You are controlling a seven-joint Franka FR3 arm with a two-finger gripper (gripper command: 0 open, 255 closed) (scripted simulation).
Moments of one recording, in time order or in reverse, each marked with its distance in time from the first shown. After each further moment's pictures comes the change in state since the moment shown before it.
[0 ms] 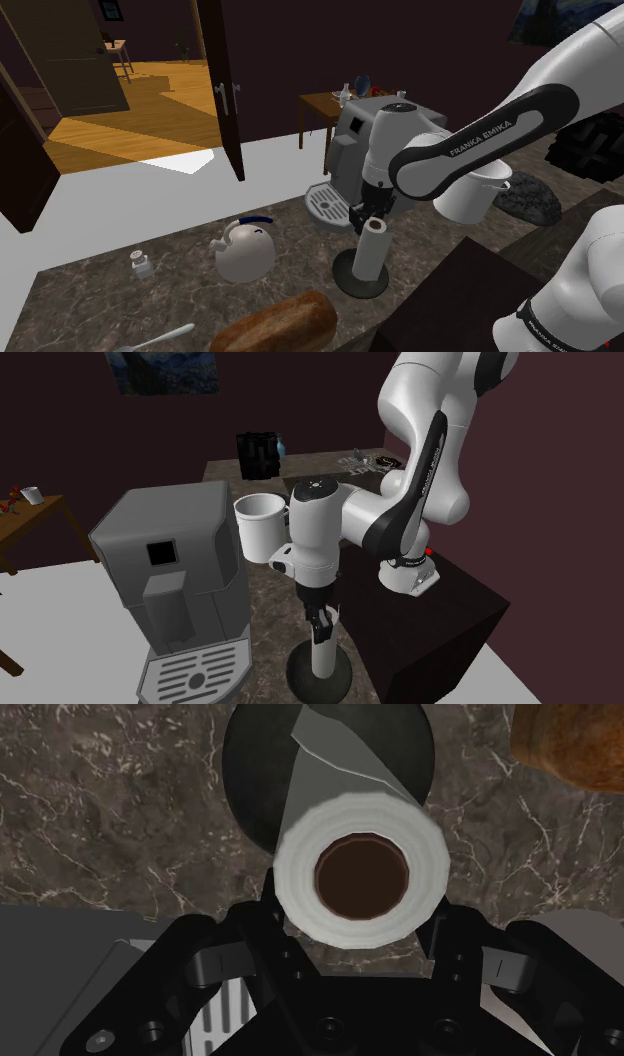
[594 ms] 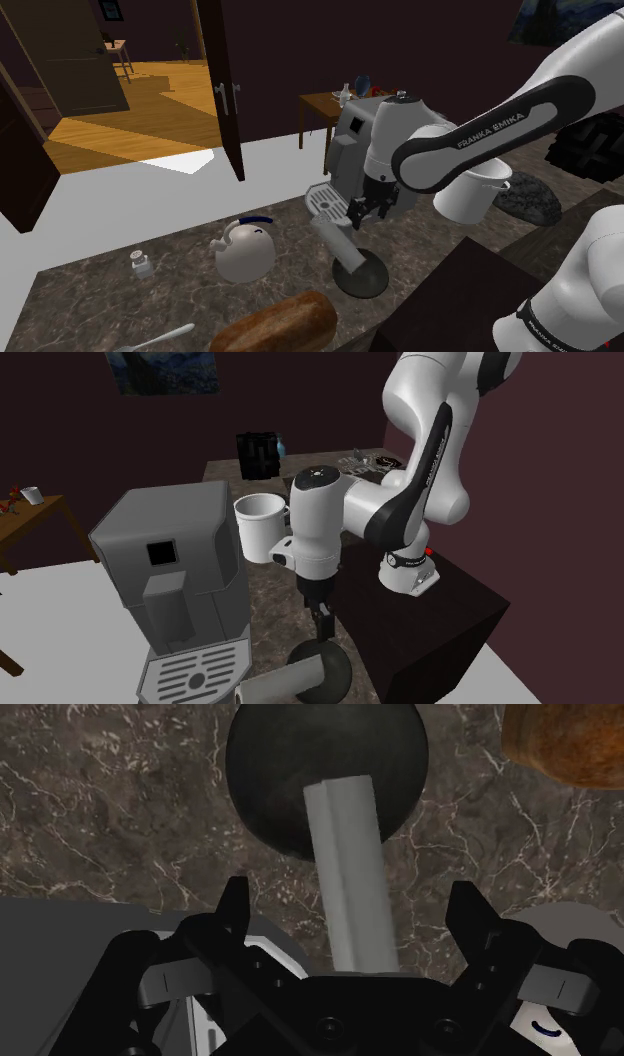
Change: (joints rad) arm 0.002 -0.044 -0.001 0.009 0.005 -0.051 -0.002
